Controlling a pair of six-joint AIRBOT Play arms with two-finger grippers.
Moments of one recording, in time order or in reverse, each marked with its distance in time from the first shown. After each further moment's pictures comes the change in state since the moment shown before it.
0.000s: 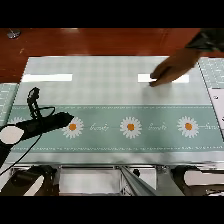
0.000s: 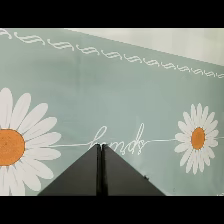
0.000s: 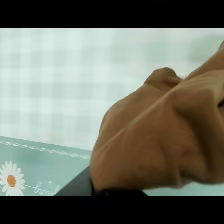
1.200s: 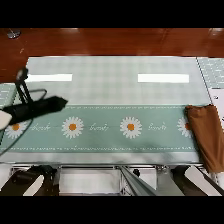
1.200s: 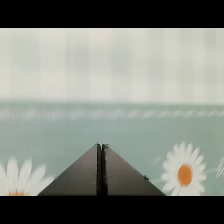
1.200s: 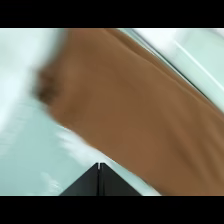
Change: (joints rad) left arm 0.042 -0.119 0.305 0.066 -0.042 0.069; right arm -0.470 0.457 -0.603 -0.345 -0.096 0.016
